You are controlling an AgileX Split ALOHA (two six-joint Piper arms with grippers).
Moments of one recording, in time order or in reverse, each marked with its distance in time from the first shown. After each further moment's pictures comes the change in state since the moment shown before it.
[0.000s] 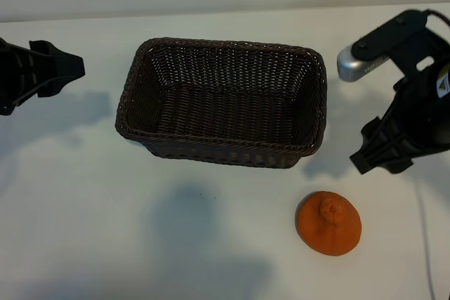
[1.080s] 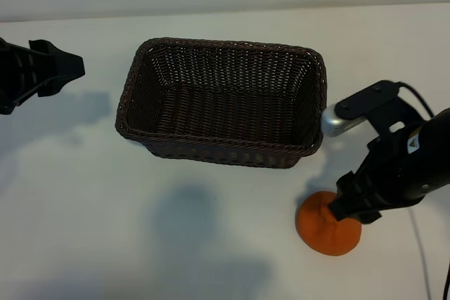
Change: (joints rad) left arm 0.000 0.000 0.000 -0.001 -0.001 -0.012; right arm 0.000 0.057 0.250 0.240 -0.250 -0.109
